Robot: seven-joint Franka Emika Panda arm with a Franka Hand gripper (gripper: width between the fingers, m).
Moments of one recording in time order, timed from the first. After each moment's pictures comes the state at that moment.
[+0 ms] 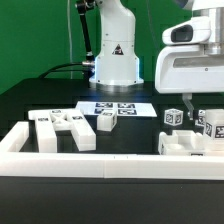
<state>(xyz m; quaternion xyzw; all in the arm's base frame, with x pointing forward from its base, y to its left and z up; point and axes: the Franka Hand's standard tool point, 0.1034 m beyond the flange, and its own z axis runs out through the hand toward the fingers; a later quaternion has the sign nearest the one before) 0.619 0.129 0.080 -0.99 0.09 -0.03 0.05</state>
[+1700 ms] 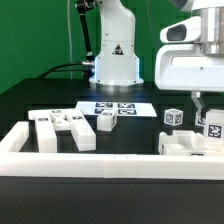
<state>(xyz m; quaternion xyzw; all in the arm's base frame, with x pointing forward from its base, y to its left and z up) 0.616 0.127 0.079 -0.95 0.31 -0.04 0.04</state>
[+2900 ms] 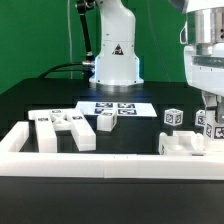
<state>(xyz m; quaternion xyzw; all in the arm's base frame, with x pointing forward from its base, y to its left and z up) 0.618 0.126 0.078 -0.74 0.67 -0.01 0.08</state>
